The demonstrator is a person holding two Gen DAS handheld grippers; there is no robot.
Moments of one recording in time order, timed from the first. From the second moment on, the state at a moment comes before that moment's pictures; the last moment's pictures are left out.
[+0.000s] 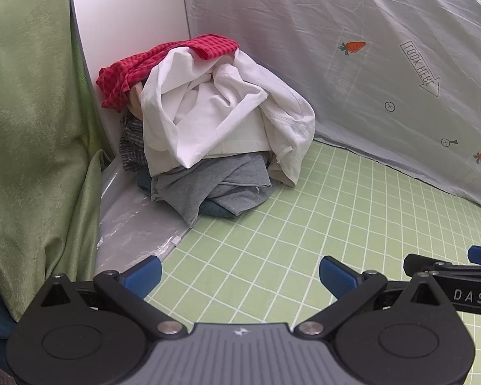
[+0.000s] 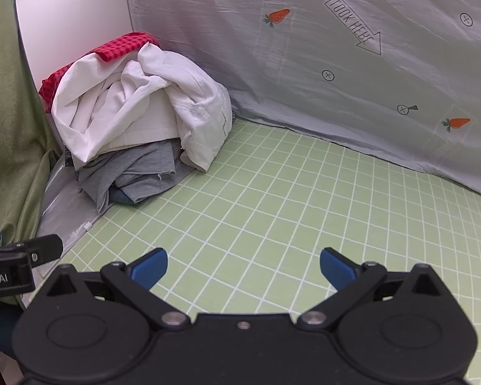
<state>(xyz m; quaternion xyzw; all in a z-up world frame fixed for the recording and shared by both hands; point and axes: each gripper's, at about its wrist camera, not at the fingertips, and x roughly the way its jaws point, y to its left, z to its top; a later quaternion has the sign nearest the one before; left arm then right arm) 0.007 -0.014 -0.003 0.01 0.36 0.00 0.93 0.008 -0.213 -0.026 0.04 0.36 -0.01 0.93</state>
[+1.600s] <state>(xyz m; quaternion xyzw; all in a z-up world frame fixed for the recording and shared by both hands) 0.132 0.009 0.008 -0.03 0.41 0.10 0.91 0.140 -0.163 -0.027 -0.03 0.40 0.05 0.92</state>
